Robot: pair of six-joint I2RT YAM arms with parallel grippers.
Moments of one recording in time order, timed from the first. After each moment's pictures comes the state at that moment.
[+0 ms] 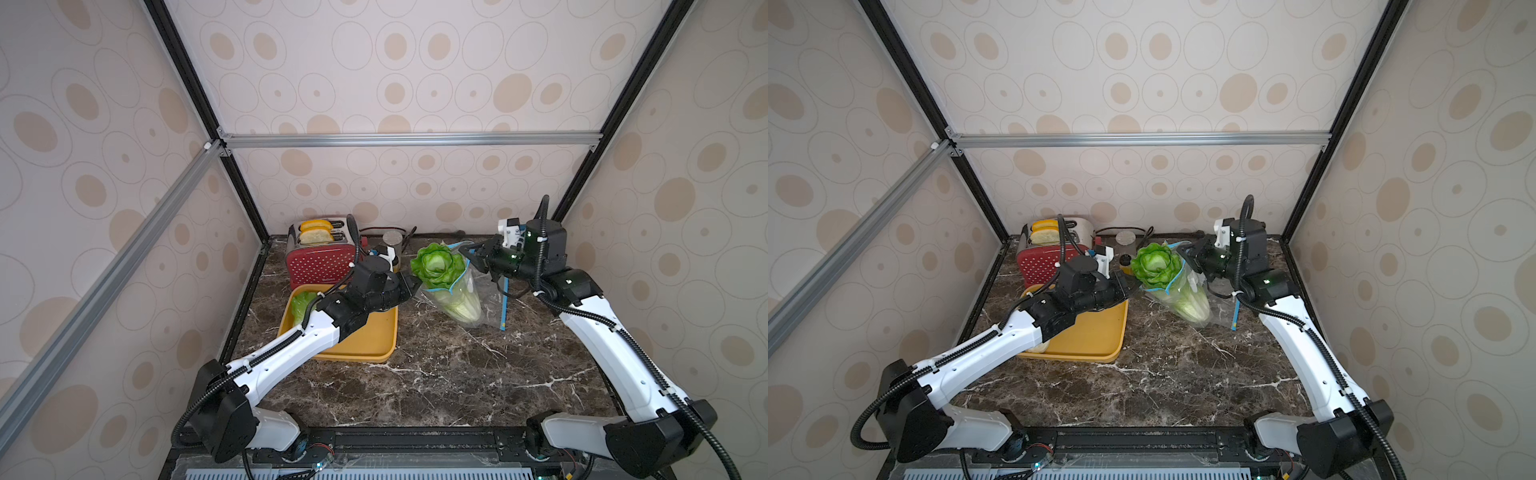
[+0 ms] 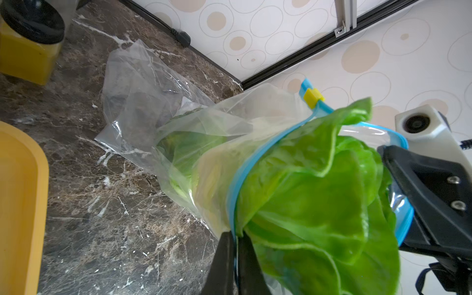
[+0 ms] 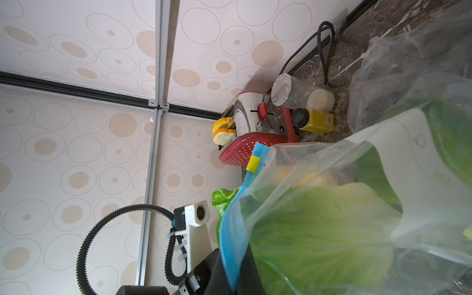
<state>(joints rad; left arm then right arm) -0.72 1.38 1.17 -0.19 0.15 -0.98 0.31 1.27 1.36 -0.45 -0.47 1.10</state>
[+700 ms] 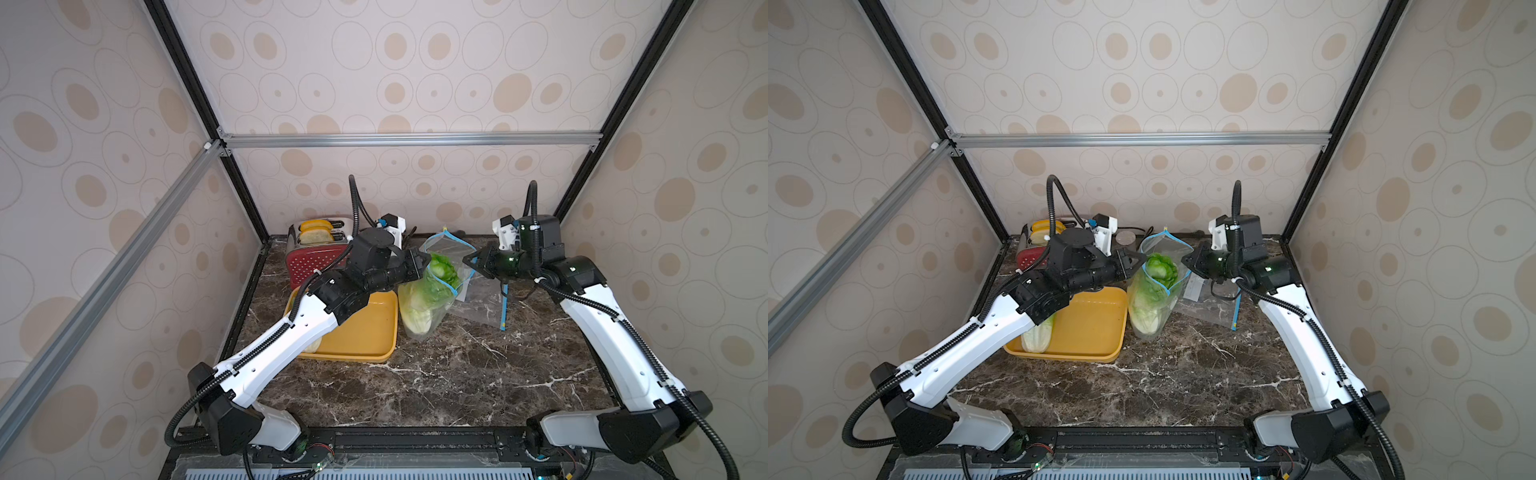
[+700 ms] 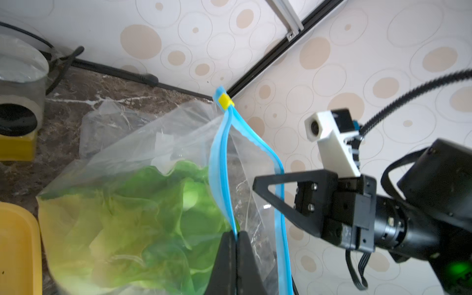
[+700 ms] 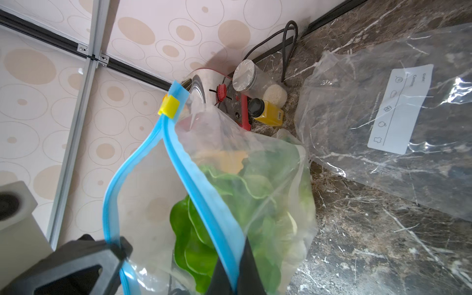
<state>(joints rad) -0.77 1.42 1.48 -0.40 0.12 -0.80 0.31 1.36 1.54 -0.79 -0.42 0.71</state>
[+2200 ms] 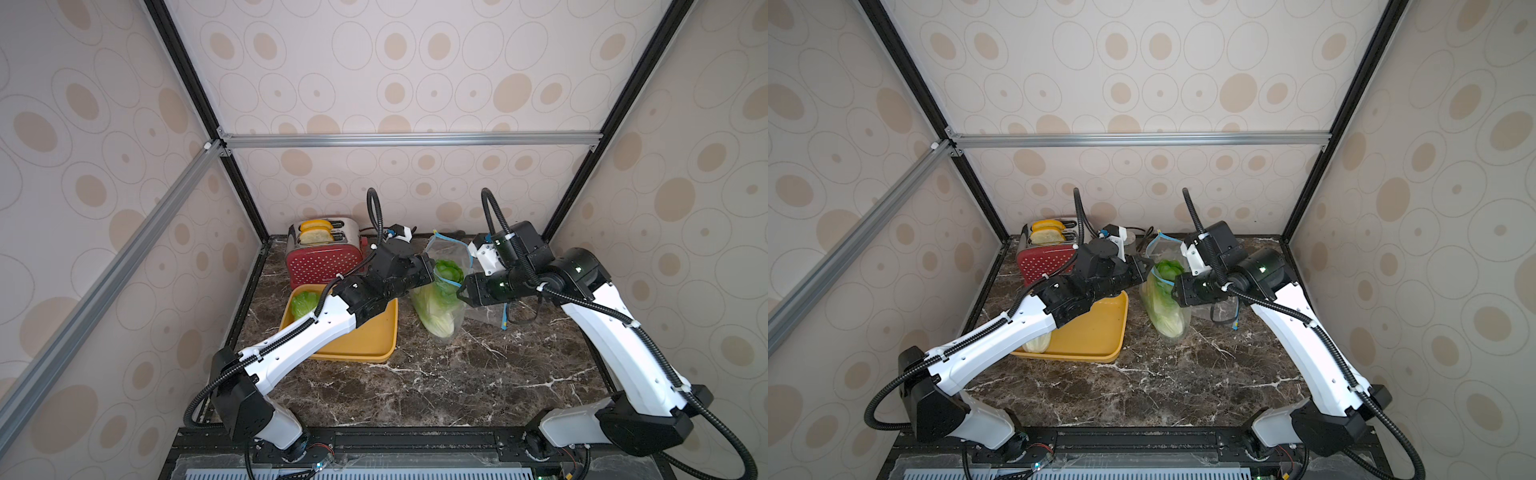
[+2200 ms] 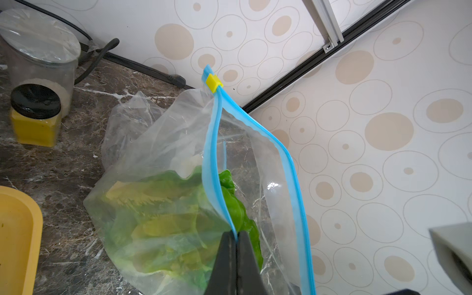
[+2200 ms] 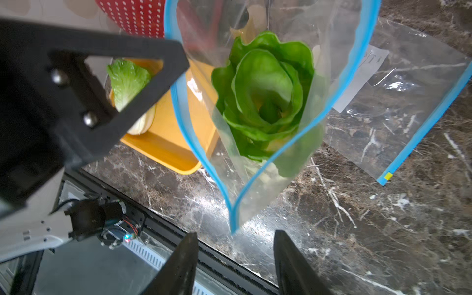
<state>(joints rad) -0.82 1.50 1.44 -0.30 -0.08 -0.90 0.59 1.40 1.80 -1.33 -0.11 0.37</state>
